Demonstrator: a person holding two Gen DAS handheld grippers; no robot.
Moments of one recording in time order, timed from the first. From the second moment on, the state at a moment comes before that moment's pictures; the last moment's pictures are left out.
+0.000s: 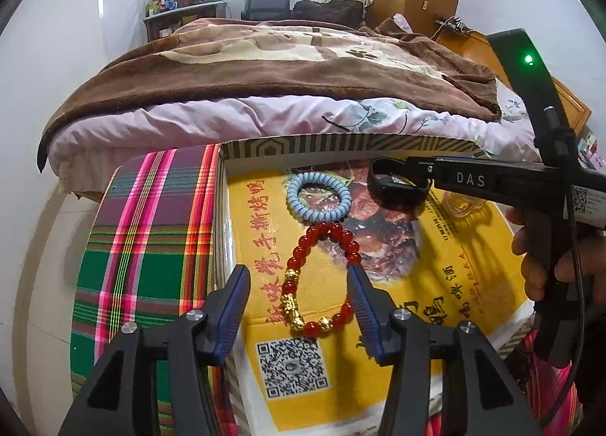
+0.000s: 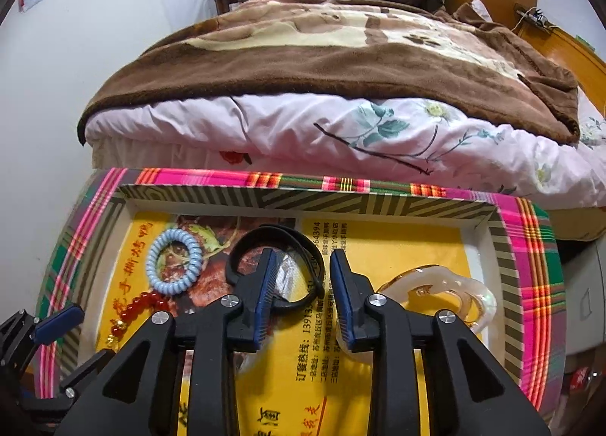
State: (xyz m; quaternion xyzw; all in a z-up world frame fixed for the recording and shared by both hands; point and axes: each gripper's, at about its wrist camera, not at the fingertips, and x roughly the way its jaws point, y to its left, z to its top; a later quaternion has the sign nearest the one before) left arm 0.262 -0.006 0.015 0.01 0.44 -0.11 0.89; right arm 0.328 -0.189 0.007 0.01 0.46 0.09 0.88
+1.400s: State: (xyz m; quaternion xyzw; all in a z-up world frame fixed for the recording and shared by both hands) left arm 0.089 0.034 0.030 -0.07 0.40 -0.12 0.90; right arm 0.112 -0.263 -0.007 0.06 0.42 0.10 0.90
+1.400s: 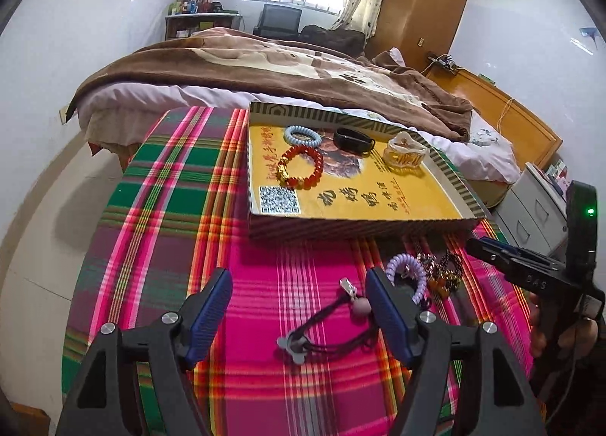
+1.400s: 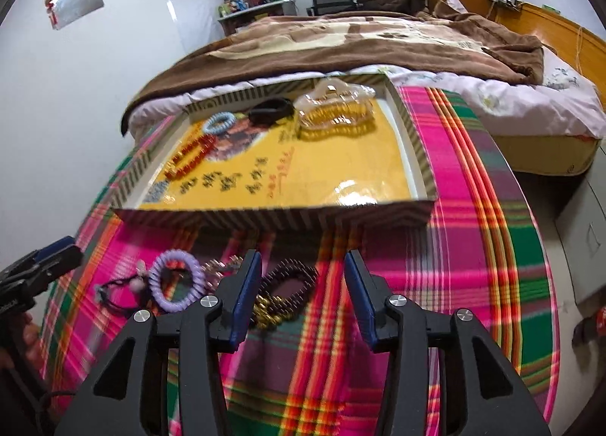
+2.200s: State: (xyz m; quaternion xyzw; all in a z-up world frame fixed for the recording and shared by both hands) left arm 0.080 0.037 0.021 -0.07 0.41 -0.13 0.90; right arm 0.123 -0.255 -0.028 0.02 0.45 0.08 0.89
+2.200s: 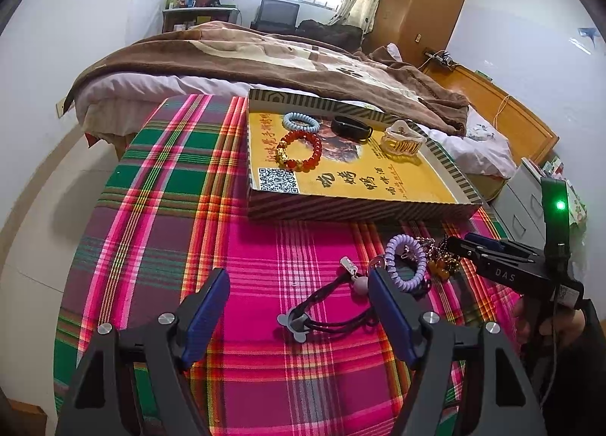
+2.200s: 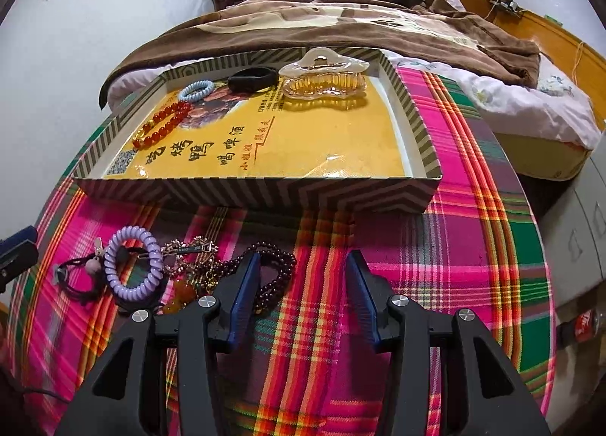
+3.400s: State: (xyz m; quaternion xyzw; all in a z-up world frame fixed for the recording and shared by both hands) left arm 0.096 -0.007 0.010 -0.04 0.44 -0.16 0.89; right arm 0.076 -0.291 0.045 0.20 0.30 0.22 0.91
